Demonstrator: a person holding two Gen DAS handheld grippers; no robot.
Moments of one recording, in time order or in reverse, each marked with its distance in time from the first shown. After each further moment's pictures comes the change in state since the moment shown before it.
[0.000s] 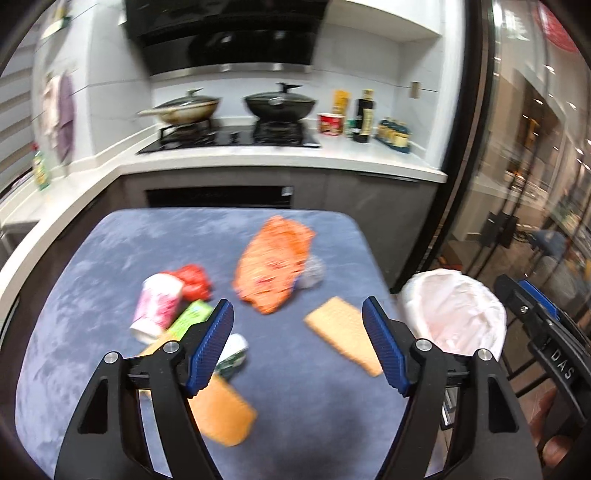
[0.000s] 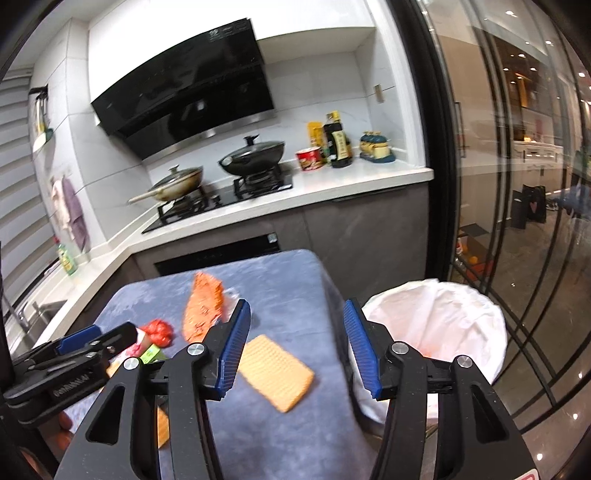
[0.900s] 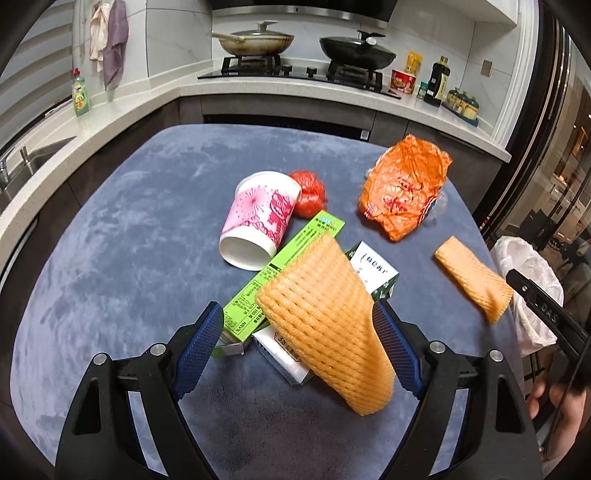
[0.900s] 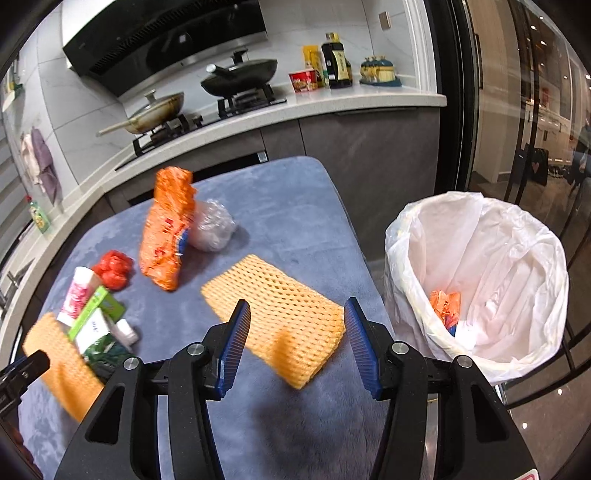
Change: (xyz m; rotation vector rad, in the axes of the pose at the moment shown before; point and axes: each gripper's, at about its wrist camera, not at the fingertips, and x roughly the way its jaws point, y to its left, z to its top) left arm 0.047 0.116 -0.067 -0.124 0.181 0.115; right arm 0.126 0.018 -0.070 0.006 0.245 -0.069
